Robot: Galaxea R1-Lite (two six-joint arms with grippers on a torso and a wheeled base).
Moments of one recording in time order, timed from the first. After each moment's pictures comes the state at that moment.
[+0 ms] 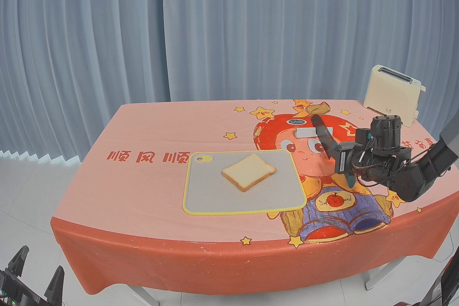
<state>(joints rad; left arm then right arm) -0.08 0.08 -0.02 -0.02 0.02 -0.02 0.28 2.00 -0.79 -0.73 -0.07 0.12</state>
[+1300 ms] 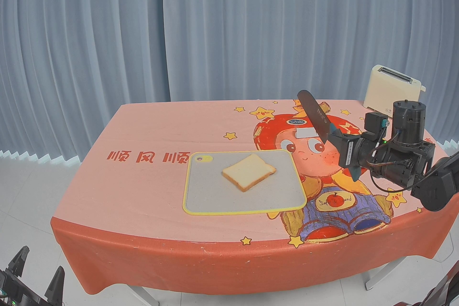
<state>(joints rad) -0.08 0.08 -0.02 -0.01 0.02 -0.02 0.40 1.75 -0.70 -0.73 -0.07 0.12</state>
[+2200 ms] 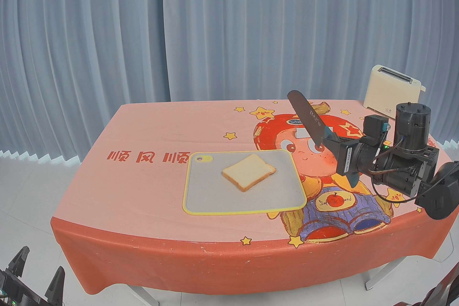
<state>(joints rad) -0.08 0.08 -0.02 -0.01 0.02 -0.02 0.47 1.70 -0.67 -0.73 -0.07 0.12</state>
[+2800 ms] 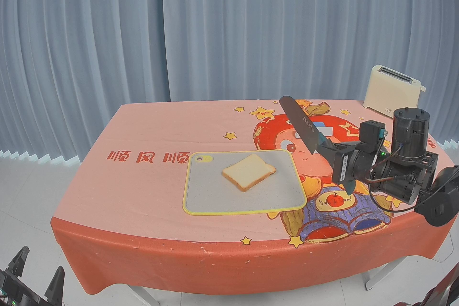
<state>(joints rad) -0.08 0.08 -0.02 -0.01 0.03 -0.02 0.51 1.69 -0.64 -0.73 -0.07 0.12</state>
